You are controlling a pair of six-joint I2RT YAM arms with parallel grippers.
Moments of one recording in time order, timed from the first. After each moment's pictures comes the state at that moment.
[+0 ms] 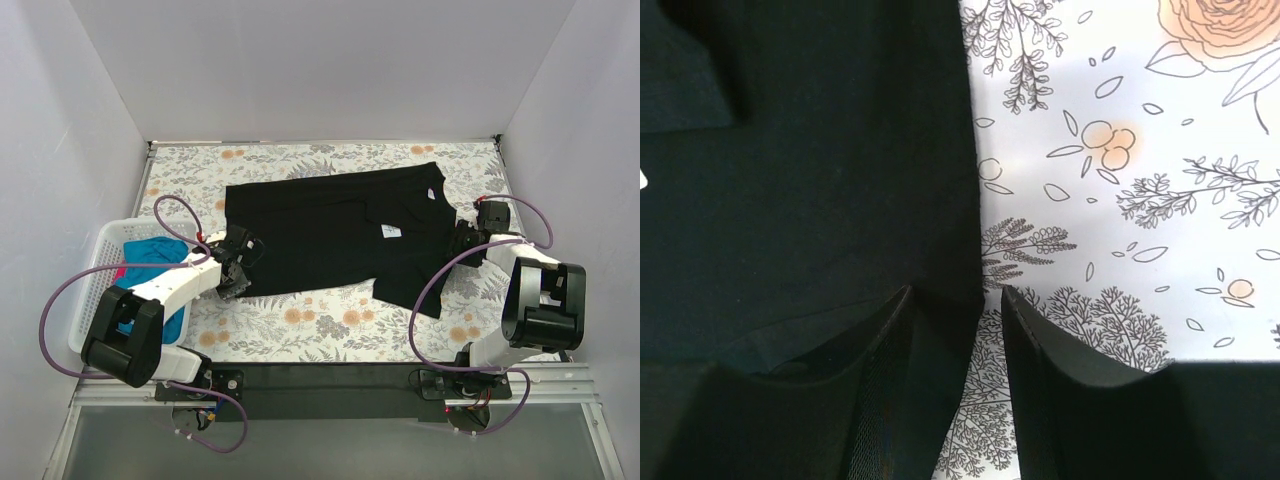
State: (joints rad) left arm -0.40 1.38 0.72 -0.66 -0.35 -0.84; right arm -0.13 1.53 0.78 -0.27 -0.13 0.23
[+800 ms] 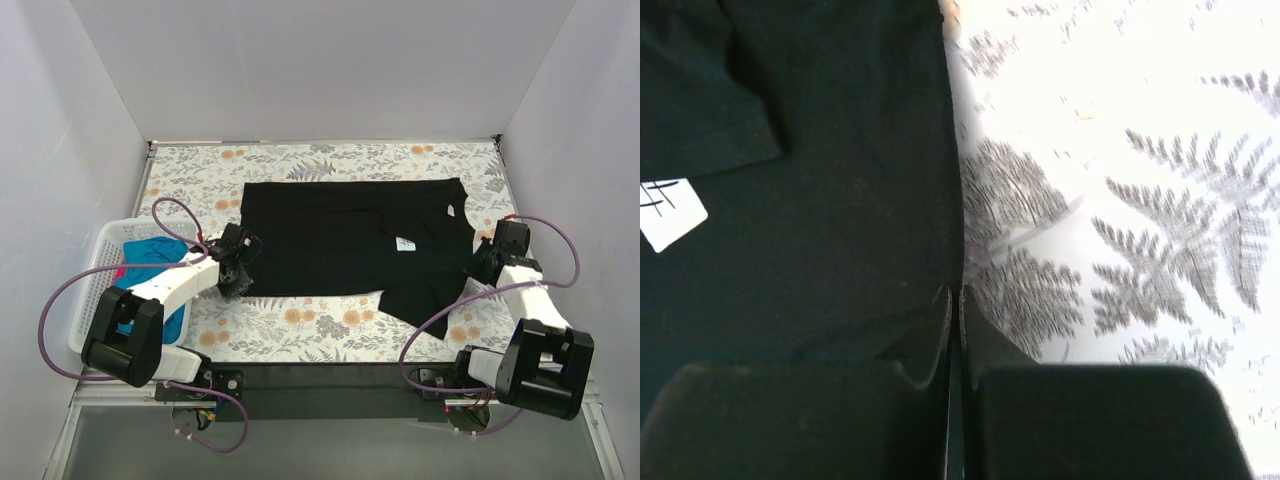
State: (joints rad) left arm -0.37 1.38 0.72 -0.62 -0.25 -0.84; right arm -0.21 1.22 0.64 -0.38 -0.04 0.35
